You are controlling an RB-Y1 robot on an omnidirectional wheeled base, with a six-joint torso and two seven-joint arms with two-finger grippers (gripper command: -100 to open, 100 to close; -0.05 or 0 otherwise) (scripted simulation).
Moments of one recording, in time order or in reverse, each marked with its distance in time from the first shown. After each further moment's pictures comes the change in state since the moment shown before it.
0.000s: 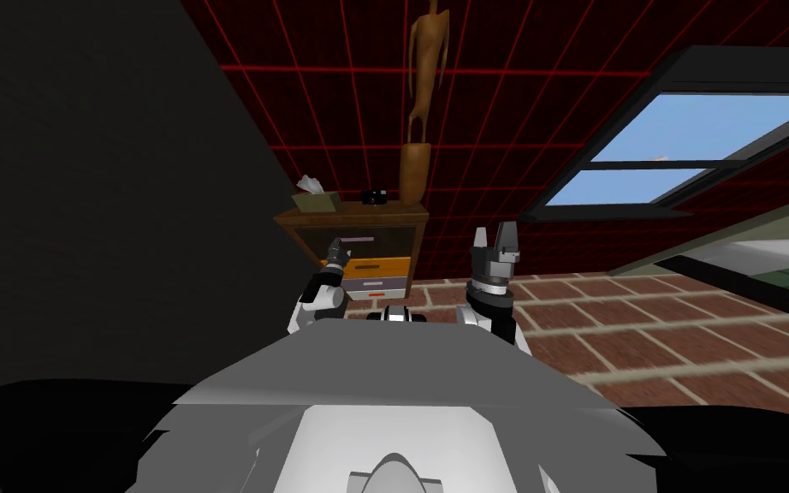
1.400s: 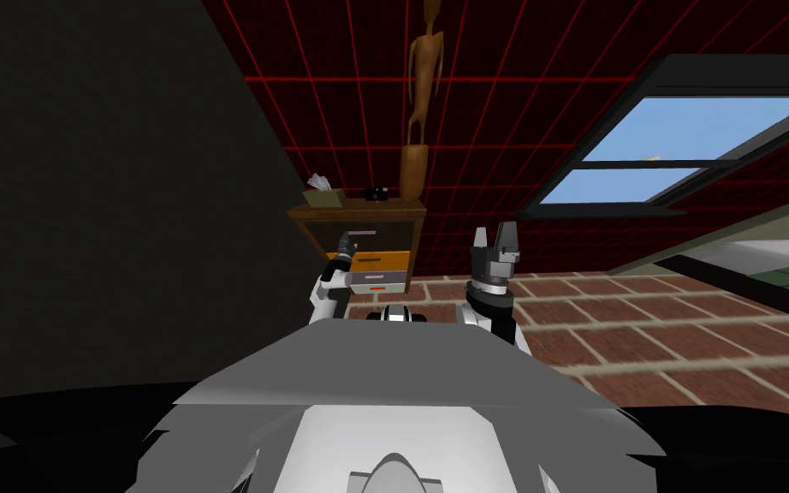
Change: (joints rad) left arm -0.295 0.063 0.031 0.366 0.000 -0.115 0.027; right arm 0.000 0.000 0.000 0.000 0.000 0.000 0.000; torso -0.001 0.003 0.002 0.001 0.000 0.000
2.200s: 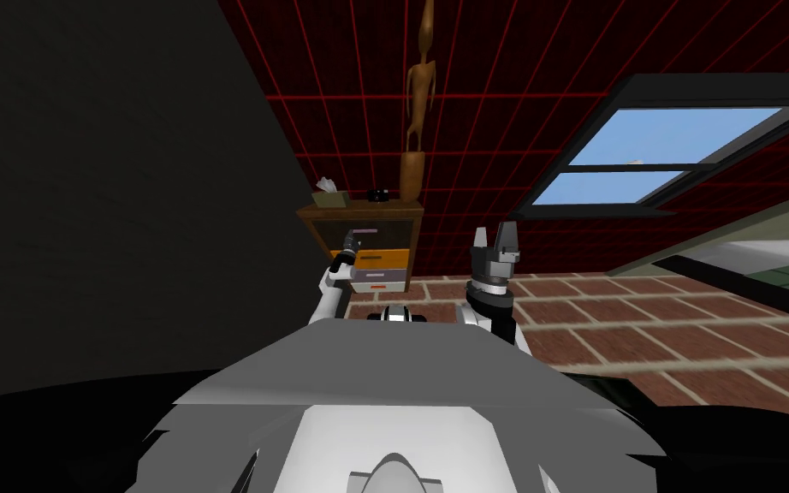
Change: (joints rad) left arm -0.168 0.031 0.010 0.243 0.003 -0.057 0.012; right arm 0.000 0.000 0.000 0.000 0.000 0.000 0.000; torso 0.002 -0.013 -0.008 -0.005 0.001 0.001
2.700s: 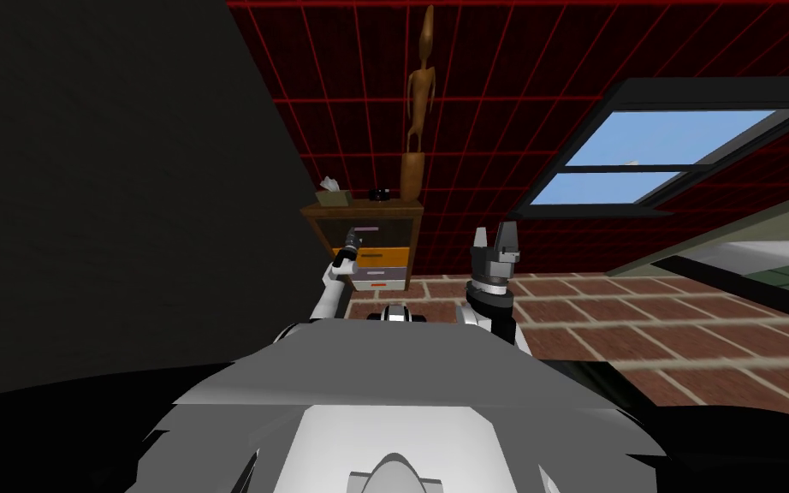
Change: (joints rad) left arm -0.103 0.018 0.010 0.125 -0.001 -0.032 0.008; right arm 0.000 0.000 0.000 0.000 0.000 0.000 0.000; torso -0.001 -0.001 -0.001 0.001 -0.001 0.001
